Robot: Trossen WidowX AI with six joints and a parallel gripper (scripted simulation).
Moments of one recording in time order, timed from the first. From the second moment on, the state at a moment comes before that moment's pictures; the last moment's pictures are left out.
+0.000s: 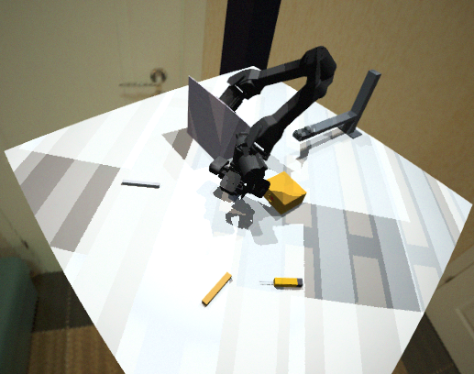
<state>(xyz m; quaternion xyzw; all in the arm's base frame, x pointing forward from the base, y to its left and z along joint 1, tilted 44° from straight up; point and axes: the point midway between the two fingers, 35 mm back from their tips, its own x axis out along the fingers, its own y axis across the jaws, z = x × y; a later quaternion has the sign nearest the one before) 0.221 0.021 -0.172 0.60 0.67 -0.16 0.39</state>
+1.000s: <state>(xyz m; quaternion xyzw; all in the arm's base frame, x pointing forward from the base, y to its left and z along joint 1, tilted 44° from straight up) 0.220 -0.033 -0.119 0.61 0.67 -0.16 0.39</state>
